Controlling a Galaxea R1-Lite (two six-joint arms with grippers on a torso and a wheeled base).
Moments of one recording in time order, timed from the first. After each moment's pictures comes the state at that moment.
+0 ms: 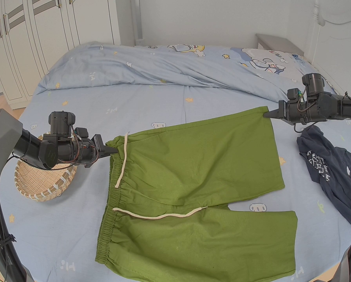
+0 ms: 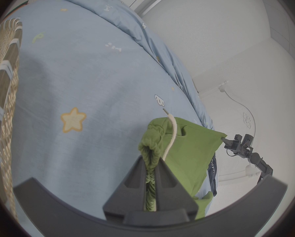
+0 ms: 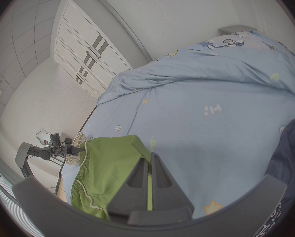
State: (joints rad) left arm -0.03 2.13 -1.20 -0.36 -0.60 -0.54; right arm 0.00 2.03 -1.79 0.20 0.64 0.10
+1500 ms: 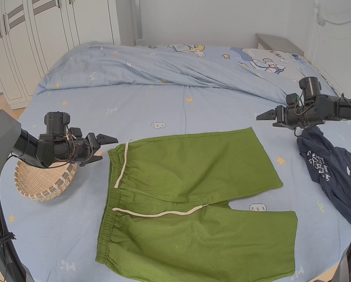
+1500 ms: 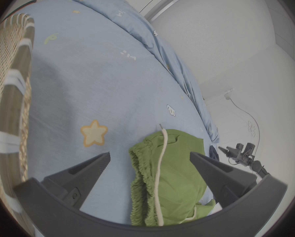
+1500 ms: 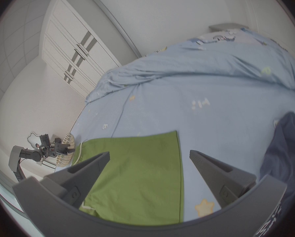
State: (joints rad) left arm 0.02 2.15 -1.22 -0.37 -0.58 -0.56; right arm -0.01 2.07 -1.84 0.27 0.54 0.11
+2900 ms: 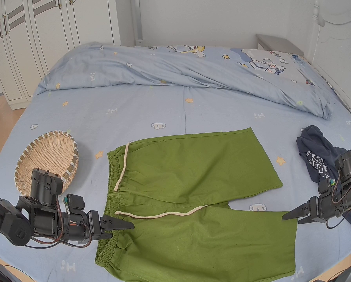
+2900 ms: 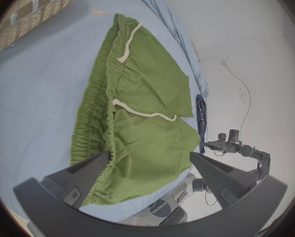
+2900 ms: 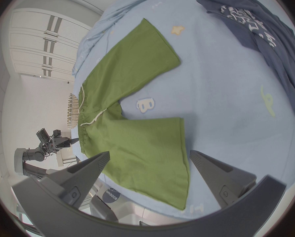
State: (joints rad) left arm -0.27 1.64 -0.37 -0.48 -0.59 -0.63; right arm -0.02 1.42 -0.59 0.17 0.57 0.16
